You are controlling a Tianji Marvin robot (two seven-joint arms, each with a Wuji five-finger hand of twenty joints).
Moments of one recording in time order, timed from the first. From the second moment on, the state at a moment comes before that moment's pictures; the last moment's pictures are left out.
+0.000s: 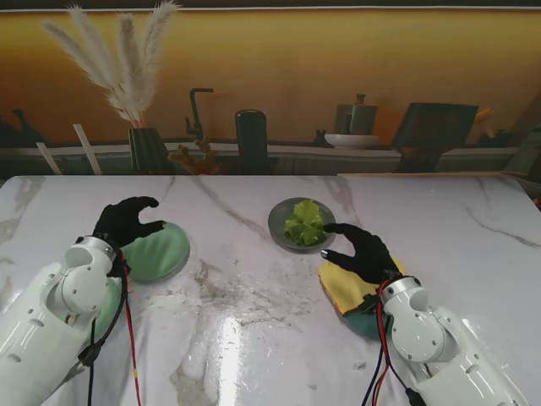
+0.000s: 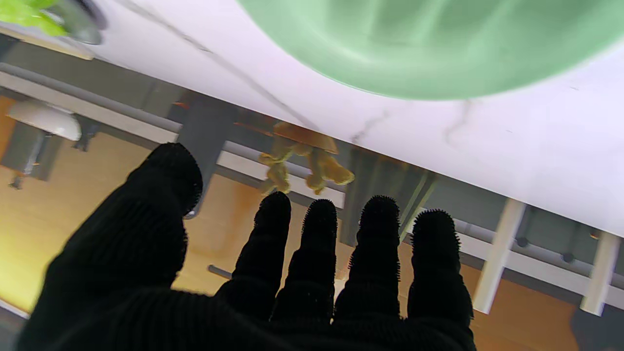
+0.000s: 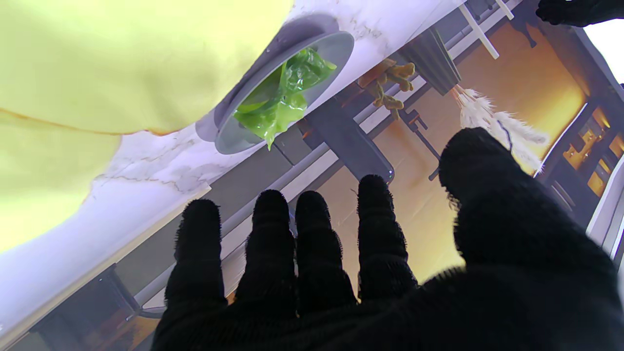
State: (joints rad) left arm 1.45 -1.10 -1.40 -1.43 0.73 -0.01 0.00; right arm -1.64 -1.12 1.28 -1.56 -0.49 -0.13 -0.12; left_hand 0.76 -0.34 0.27 0.12 0.38 0.18 0.44 0.46 0.39 0.16 0.37 0.37 0.37 0.23 0.34 0.53 0.05 0.26 0.86 0.44; right_hand 0.59 -0.33 0.47 -0.01 0.44 0.00 0.27 0.44 0.45 0.13 0.25 0.19 0.44 0.08 0.17 0.26 0.06 0.27 0.74 0.52
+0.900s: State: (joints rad) left arm 1.23 -1.13 -1.26 -1.07 0.61 0.34 0.15; right arm -1.63 -1.12 1.27 -1.56 -0.48 -0.10 -0.10; left_hand 0.87 -0.46 0.60 0.12 0.43 0.21 0.79 0.70 0.60 0.19 0.62 0.74 0.57 0.28 0.73 0.85 0.27 0.29 1.18 0.69; right_hand 0.60 -0.32 0.45 -0.01 0.44 0.00 0.27 0.44 0.45 0.13 0.25 0.19 0.44 0.08 0.17 0.26 0.06 0.27 0.74 0.52
